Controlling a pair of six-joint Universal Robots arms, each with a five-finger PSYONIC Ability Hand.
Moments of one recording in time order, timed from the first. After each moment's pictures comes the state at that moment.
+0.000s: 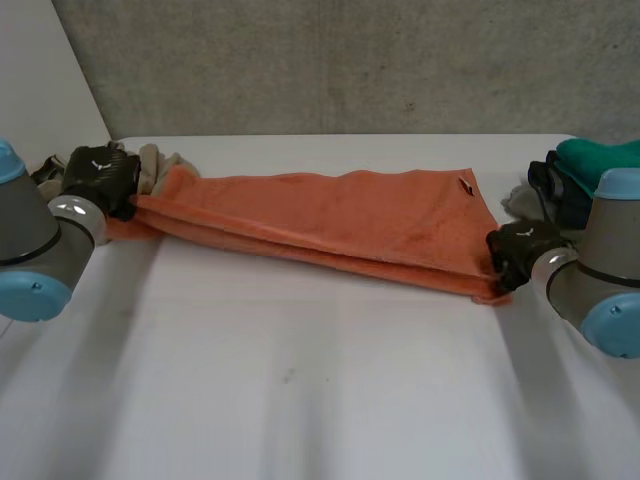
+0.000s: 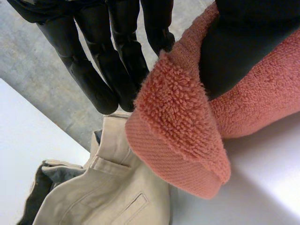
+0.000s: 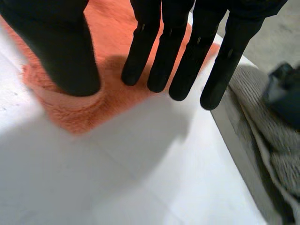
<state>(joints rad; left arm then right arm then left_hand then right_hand) 4.60 -2.16 -1.32 3.40 -1.47 3.61 1.76 -0.86 1.29 0.03 1.48 2.68 1.13 1.20 1.19 1.20 0.99 0.85 0.85 0.85 0.86 0.67</state>
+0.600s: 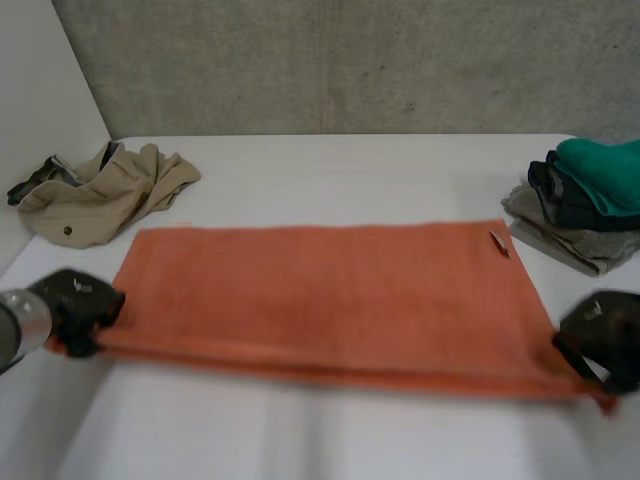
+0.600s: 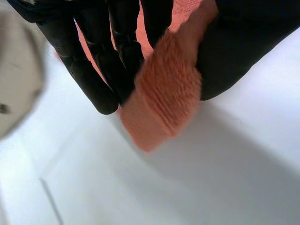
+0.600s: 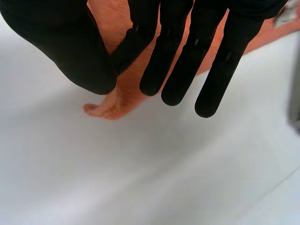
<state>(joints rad) 4.76 -1.84 -1.74 2.81 -1.36 4.05 1.52 -1.27 1.58 0.72 1.37 1.90 1.13 1.20 1.19 1.20 0.99 1.15 1.18 1.19 1.20 0.98</state>
